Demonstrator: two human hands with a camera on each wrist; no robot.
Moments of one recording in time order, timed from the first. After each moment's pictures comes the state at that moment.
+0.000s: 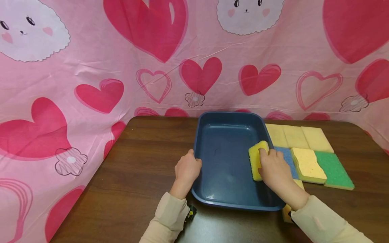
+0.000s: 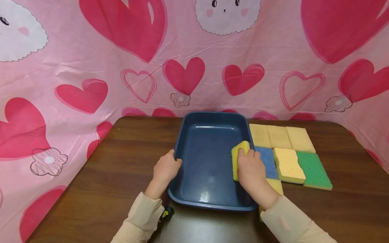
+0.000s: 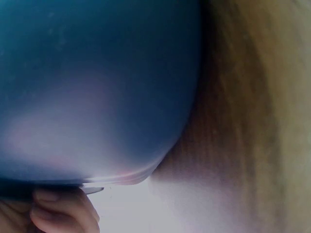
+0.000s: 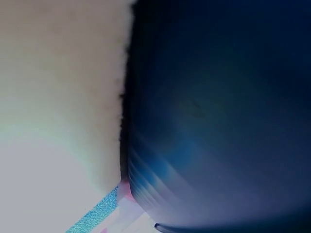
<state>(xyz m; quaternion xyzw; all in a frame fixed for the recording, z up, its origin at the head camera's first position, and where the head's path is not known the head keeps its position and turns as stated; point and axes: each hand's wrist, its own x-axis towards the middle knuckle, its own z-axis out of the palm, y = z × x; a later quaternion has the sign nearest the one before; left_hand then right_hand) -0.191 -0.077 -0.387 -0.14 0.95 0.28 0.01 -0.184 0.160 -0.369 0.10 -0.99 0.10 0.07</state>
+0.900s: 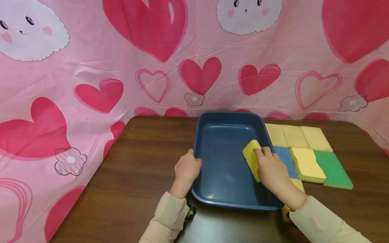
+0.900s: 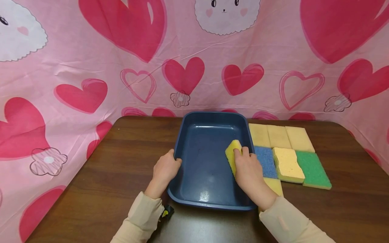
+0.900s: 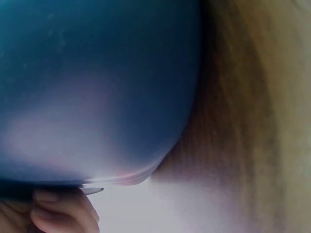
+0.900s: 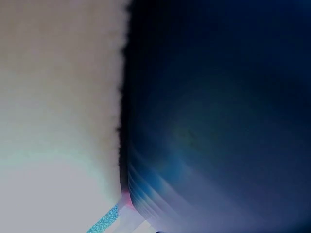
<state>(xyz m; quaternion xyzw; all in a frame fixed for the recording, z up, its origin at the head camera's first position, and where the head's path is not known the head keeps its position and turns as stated) -0.190 -0.077 -0.388 -0.14 0.95 0.28 0.01 -0.183 0.155 -0.370 0.12 -0.98 0.11 0.07</state>
